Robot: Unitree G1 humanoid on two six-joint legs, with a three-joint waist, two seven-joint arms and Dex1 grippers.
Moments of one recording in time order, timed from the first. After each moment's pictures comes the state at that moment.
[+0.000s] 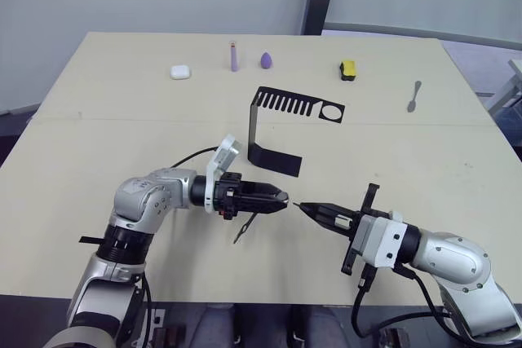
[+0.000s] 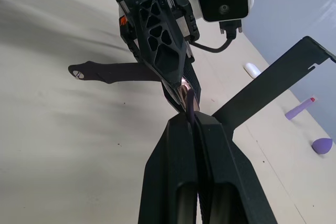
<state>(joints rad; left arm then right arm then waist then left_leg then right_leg) -0.60 0.45 -0.12 -0.03 -0.68 0.96 -1.12 0.05 -0.65 0.04 -0.63 0.11 -0.07 0.79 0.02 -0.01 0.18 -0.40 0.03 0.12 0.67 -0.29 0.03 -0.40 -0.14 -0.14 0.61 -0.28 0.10</state>
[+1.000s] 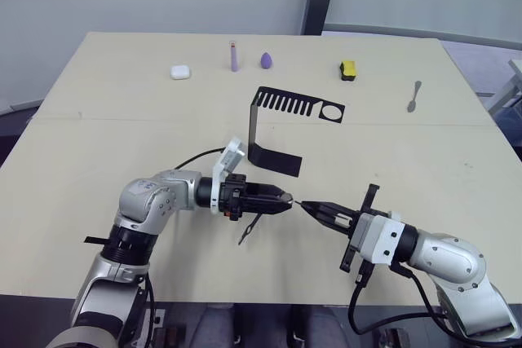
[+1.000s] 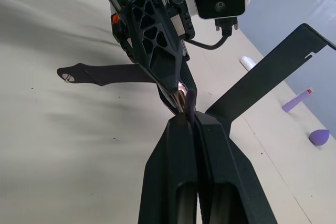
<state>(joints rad) -0.60 0.43 -0.14 -0.03 -0.68 0.97 -1.07 0.05 -0.63 0.04 -0.59 0.10 -0.09 0.78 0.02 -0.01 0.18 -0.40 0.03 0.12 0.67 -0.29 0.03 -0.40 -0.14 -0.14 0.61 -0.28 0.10</state>
